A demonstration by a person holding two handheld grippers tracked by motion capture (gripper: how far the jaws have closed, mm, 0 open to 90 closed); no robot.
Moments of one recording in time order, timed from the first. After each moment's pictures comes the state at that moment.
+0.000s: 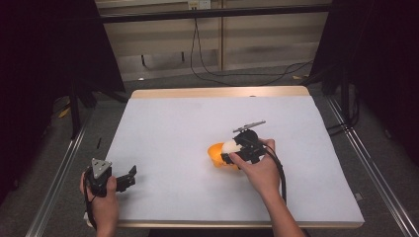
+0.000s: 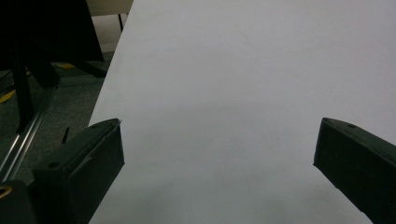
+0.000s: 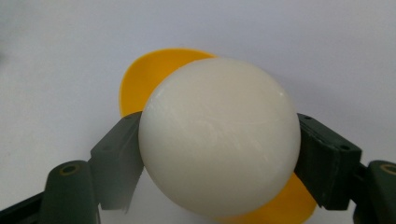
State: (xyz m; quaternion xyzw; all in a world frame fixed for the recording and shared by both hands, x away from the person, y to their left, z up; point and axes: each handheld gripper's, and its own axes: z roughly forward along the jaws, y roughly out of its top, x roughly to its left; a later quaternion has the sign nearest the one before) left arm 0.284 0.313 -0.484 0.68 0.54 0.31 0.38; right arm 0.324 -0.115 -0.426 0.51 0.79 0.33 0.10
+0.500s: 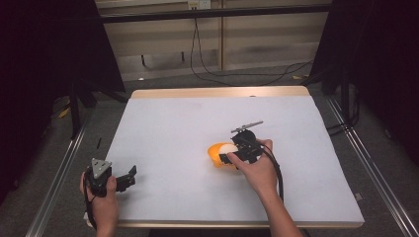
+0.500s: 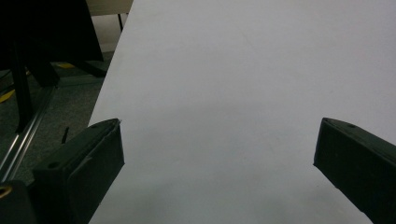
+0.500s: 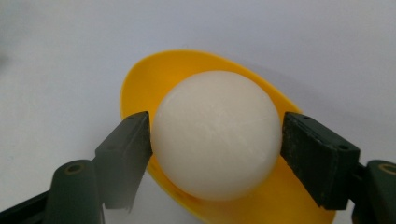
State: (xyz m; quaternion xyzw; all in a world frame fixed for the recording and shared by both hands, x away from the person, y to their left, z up) left arm 0.284 0.313 -0.484 0.68 0.54 0.31 0.38; right arm 0.328 -0.112 -0.430 0.51 0.79 0.33 0.09
